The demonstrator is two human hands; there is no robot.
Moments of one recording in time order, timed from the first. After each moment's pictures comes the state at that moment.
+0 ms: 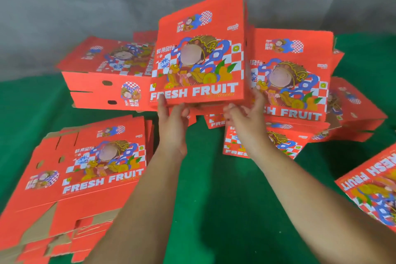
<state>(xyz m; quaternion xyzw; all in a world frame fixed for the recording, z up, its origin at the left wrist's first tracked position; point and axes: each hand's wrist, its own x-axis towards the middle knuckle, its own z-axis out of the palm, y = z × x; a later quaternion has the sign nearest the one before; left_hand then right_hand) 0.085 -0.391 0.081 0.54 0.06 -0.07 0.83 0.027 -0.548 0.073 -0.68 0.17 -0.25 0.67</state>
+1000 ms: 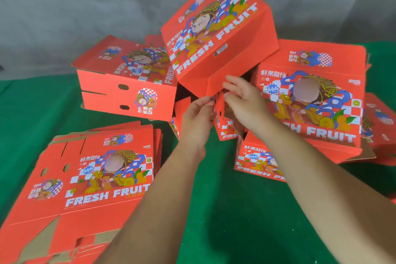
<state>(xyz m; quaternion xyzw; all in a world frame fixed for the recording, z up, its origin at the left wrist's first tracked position) 0.117 -0.416 0.112 0.62 0.03 -0.11 0.78 0.124 -0.556 0.117 -0.80 0.06 -0.15 0.58</state>
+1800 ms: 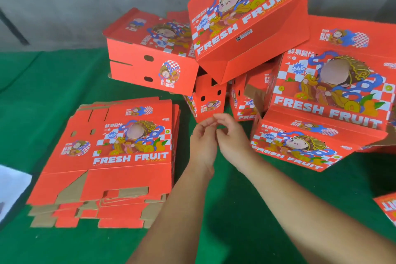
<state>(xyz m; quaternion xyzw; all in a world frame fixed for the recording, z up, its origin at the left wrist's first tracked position) 0.048 -0.369 0.038 0.61 0.16 -0.11 0.77 0.049 -0.455 0.025 -0.79 0.09 -0.03 0.60</state>
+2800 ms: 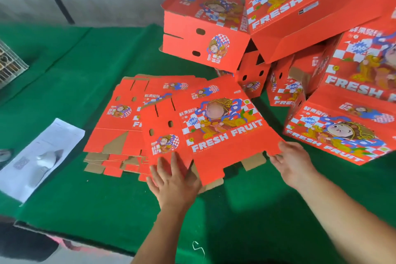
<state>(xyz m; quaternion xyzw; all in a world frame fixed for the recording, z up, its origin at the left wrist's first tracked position) -0.076 -0.179 -0.108 0.95 0.19 -0.06 0.23 -0.033 -0.472 -0.031 -0.54 0.39 0.03 0.74</state>
